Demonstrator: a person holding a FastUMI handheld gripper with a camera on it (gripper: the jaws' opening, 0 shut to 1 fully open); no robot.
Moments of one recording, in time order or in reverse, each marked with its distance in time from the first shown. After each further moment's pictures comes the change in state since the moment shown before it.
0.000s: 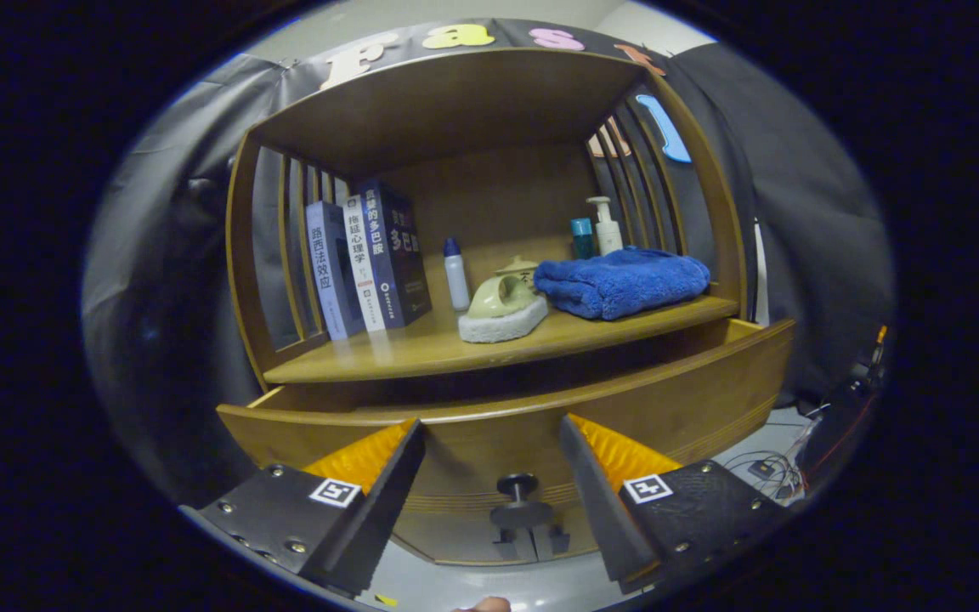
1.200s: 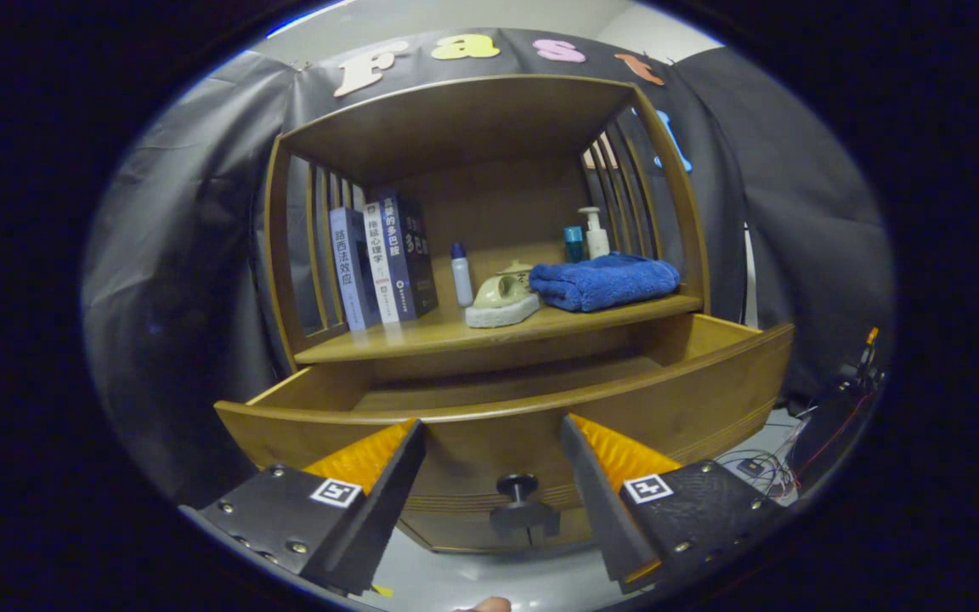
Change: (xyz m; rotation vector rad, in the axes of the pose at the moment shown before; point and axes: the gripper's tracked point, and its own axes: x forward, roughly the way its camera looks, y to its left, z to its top) arm -0.070 -0.003 -0.009 -0.020 -0.021 0.000
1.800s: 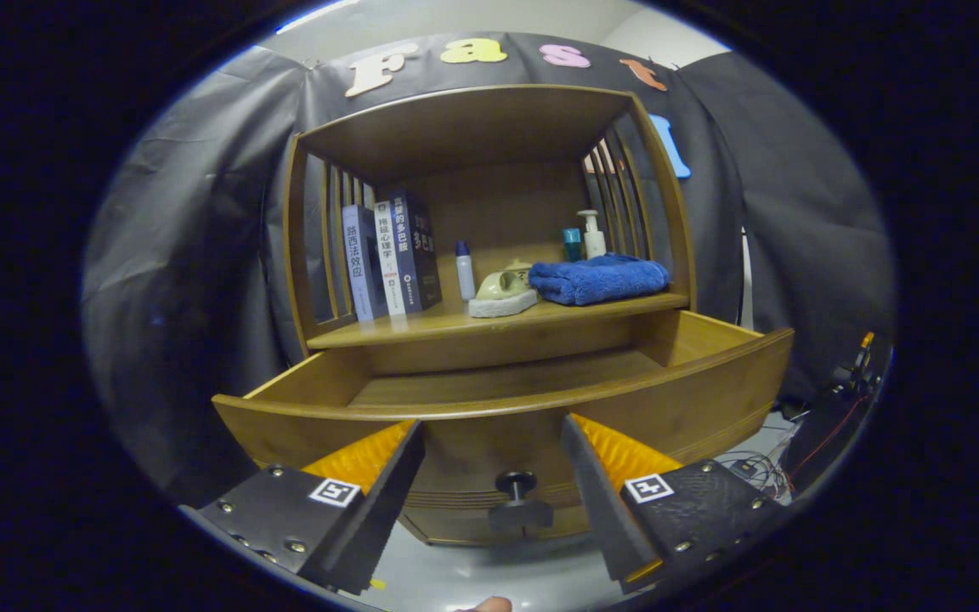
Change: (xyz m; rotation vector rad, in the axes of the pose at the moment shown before) arm -0.033 -0.004 -0.009 -0.020 -0.014 0.004
